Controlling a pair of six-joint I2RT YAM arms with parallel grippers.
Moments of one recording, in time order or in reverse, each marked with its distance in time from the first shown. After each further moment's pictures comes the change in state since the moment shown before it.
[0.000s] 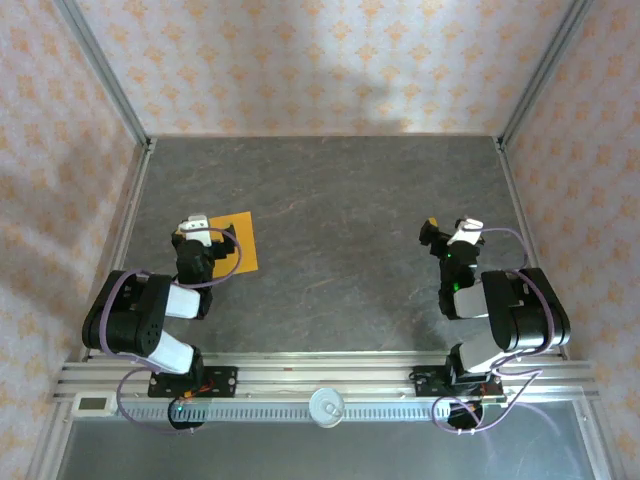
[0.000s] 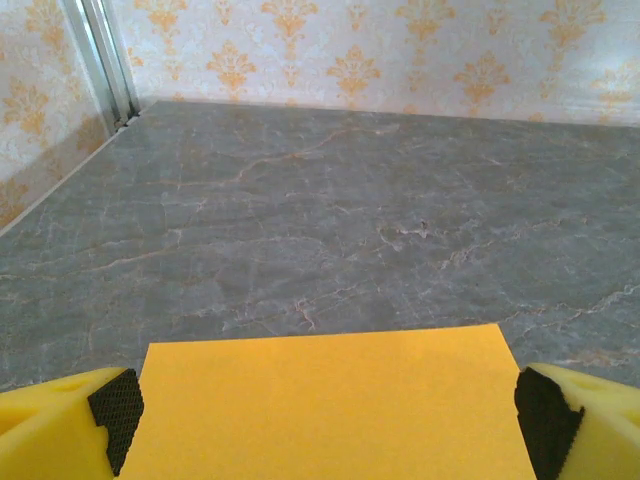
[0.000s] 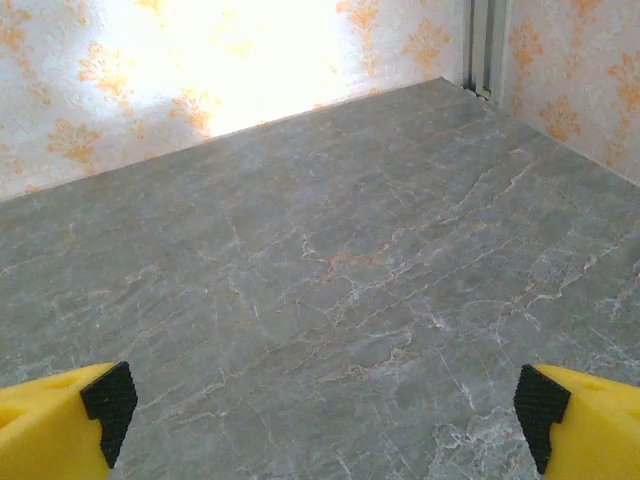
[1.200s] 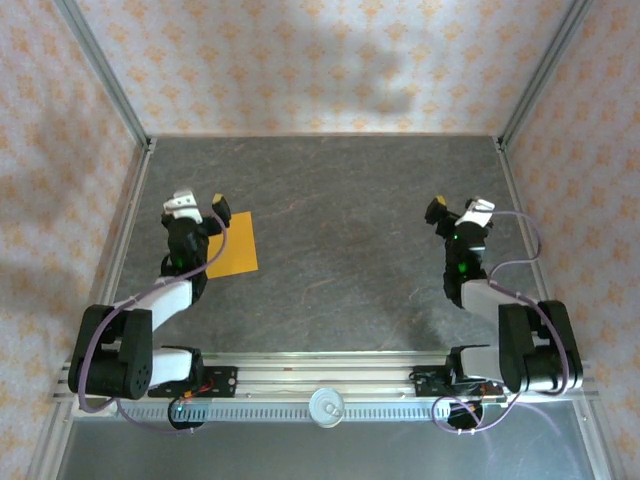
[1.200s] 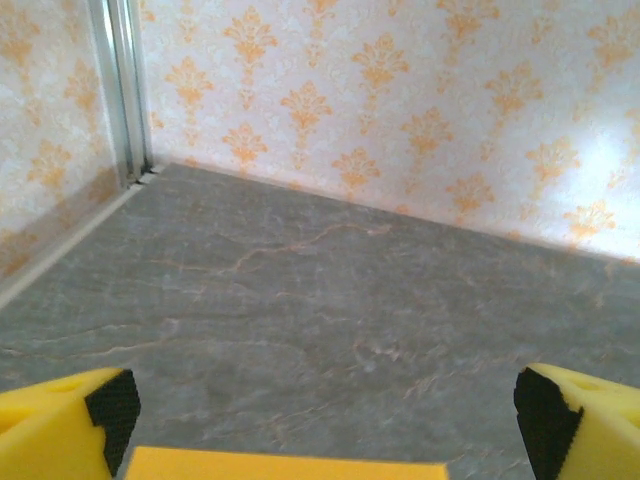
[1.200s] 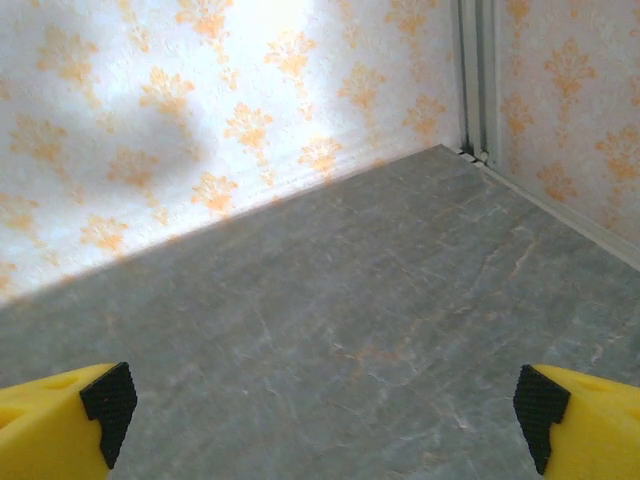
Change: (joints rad) left arm 0.000 -0.231 0.248 -0.448 -0.042 -0.175; right arm -0.004 -0.261 0.188 -0.407 0.019 0.092
